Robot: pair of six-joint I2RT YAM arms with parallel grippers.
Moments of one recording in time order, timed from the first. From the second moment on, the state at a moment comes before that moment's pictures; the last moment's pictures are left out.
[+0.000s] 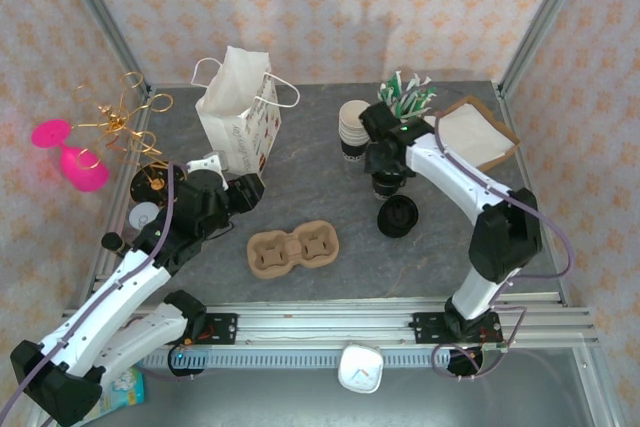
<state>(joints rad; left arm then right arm) -0.48 0.81 0.75 -0.45 -0.10 -0.80 0.49 1.67 1.44 -1.01 0.28 0.58</state>
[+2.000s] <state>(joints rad) -0.54 0.64 0.83 -0.73 -0.29 -0.76 0.96 1.58 1.55 -1.10 0.29 0.72</state>
